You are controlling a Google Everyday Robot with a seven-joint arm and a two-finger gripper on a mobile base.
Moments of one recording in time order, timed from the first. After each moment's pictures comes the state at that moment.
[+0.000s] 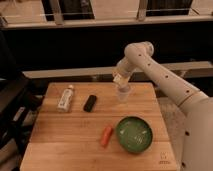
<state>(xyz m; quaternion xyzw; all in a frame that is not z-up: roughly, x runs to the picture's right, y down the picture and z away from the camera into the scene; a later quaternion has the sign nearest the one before) 0.089 -0.055 0.840 -0.15 -0.20 -0.24 0.94</state>
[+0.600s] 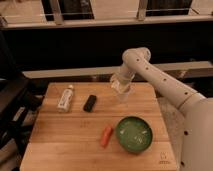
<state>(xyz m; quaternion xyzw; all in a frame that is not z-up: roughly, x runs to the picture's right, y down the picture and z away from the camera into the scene) 0.088 -0.013 0.849 -0.21 -0.20 -0.21 0.93</state>
